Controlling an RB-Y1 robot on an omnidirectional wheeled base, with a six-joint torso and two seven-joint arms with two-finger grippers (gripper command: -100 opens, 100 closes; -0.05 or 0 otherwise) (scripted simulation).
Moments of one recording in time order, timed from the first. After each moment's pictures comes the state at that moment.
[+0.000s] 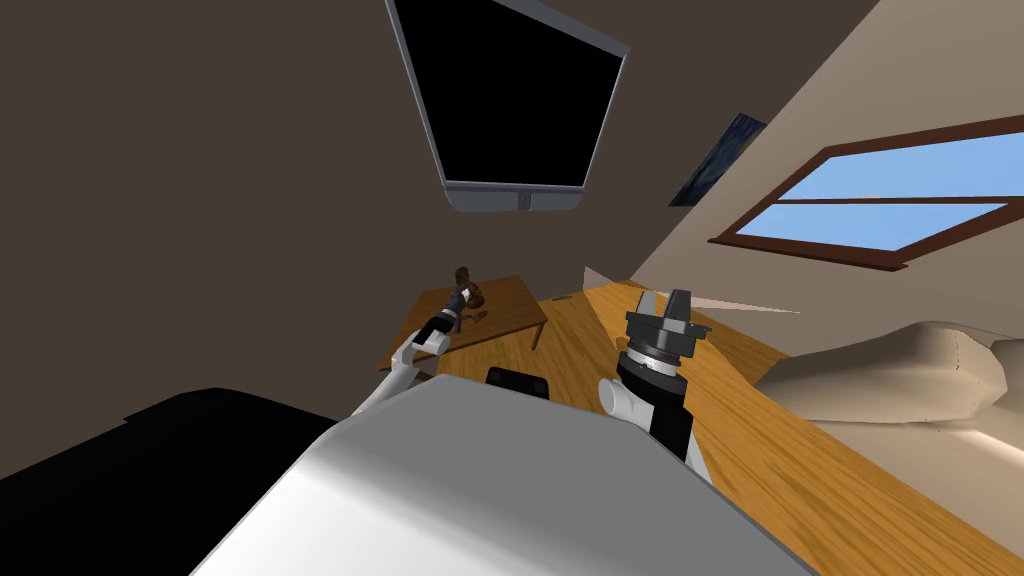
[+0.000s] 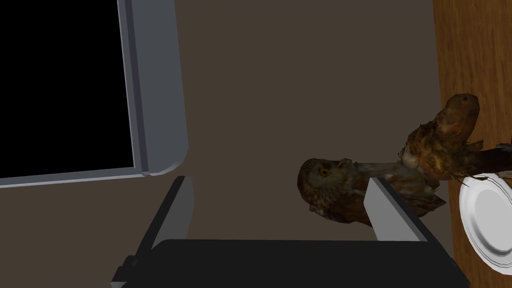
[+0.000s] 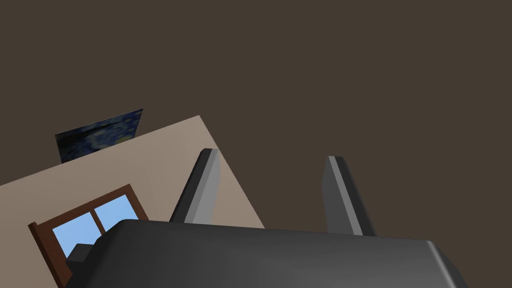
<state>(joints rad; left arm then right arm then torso) 0.31 0.45 0.03 -1.89 0.30 -0.08 -0.01 0.51 -0.01 -0.04 -2.31 -0.02 -0.57 -0.01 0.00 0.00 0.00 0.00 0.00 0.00</state>
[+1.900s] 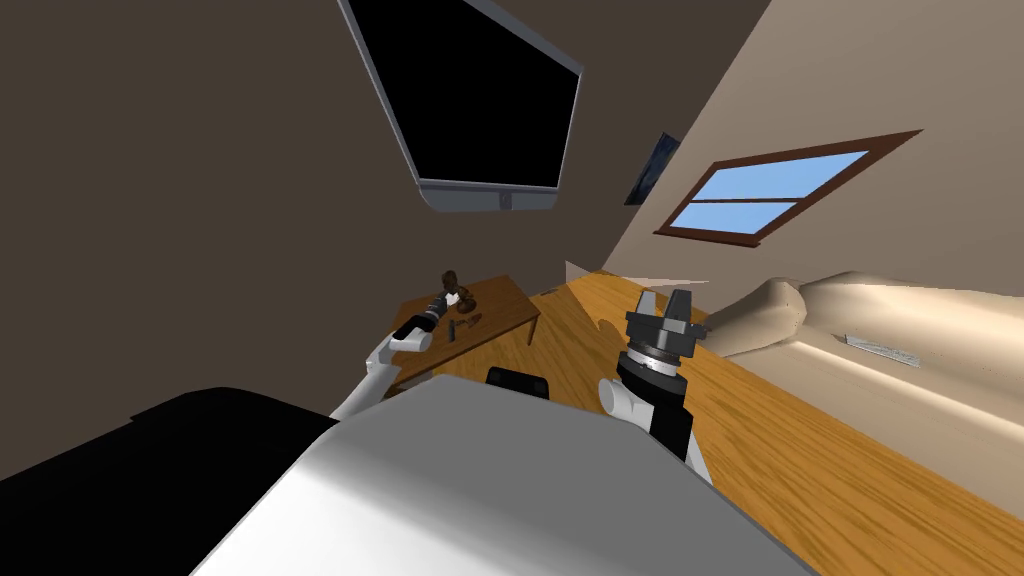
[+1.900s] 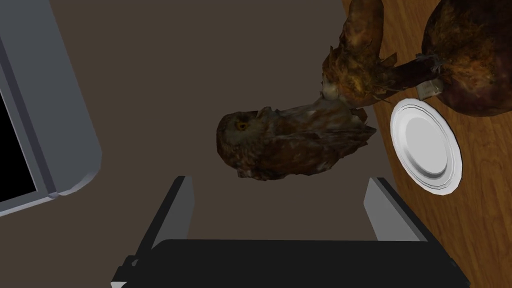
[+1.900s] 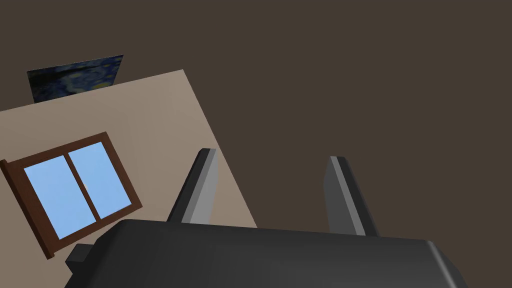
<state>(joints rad) 0.34 0.50 0.22 -1.81 0.39 0.18 -0.09 0.51 -0.01 -0.04 -2.31 -0.02 -0.57 -0.01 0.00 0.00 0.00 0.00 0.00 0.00</state>
